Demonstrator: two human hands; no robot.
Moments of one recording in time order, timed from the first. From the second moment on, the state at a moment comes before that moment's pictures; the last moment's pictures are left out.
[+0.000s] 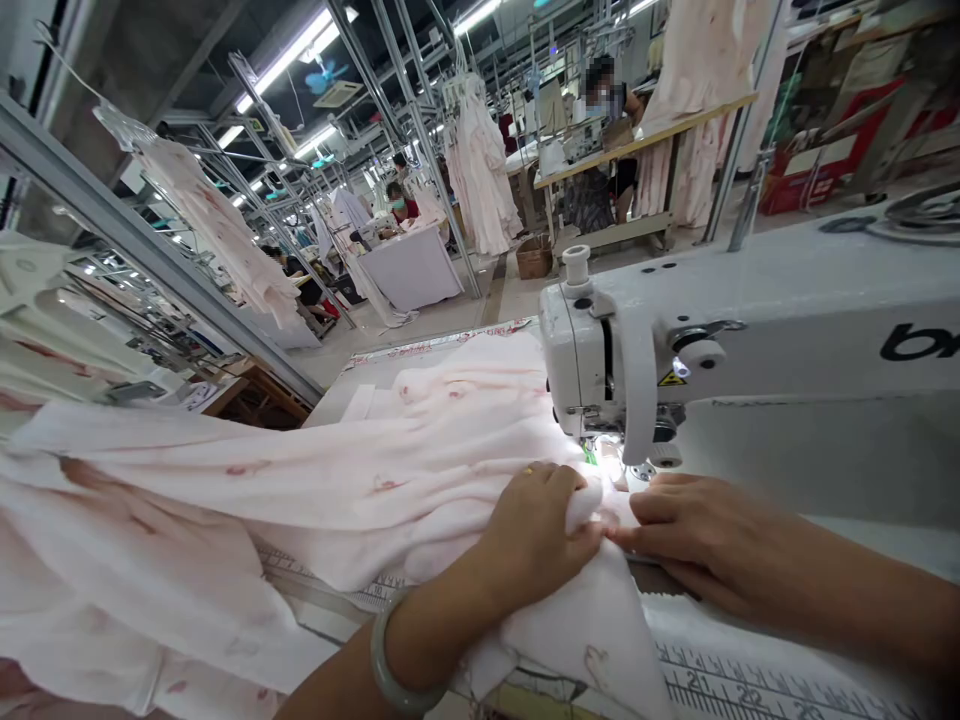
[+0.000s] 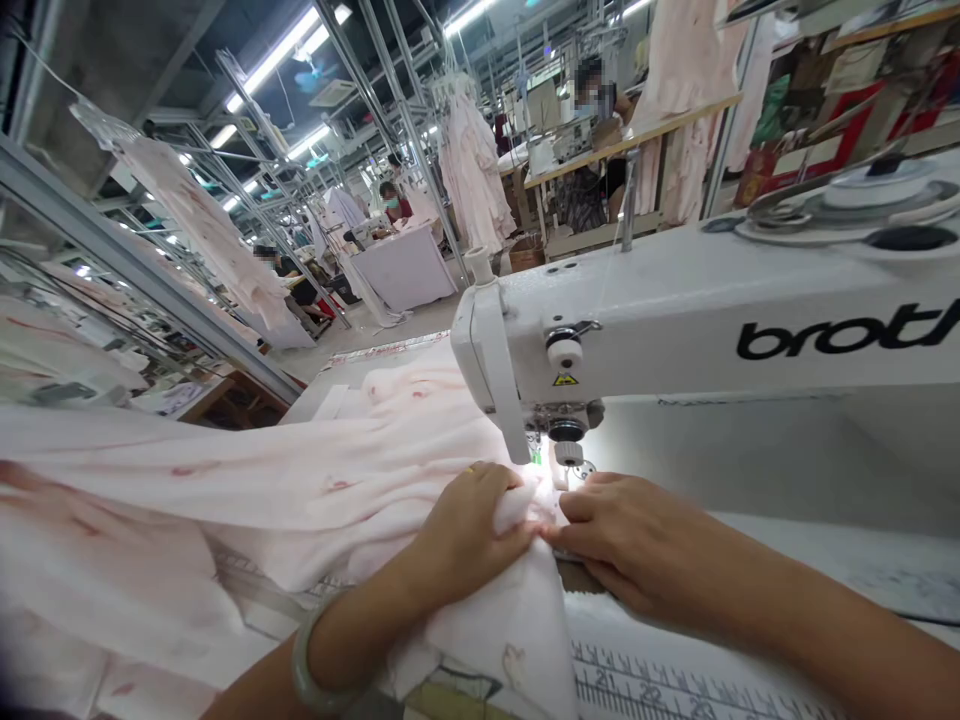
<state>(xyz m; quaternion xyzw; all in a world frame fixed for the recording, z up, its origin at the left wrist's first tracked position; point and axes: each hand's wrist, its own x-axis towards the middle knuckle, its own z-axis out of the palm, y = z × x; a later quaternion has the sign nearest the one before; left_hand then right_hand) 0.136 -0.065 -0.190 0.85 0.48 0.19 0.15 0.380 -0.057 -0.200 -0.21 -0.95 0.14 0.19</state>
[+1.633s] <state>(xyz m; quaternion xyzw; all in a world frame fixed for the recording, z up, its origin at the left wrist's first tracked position) 0.126 -0.030 -0.189 0.95 0.30 0.11 0.05 0.386 -0.040 -0.220 -0.31 -0.90 0.00 0.31</state>
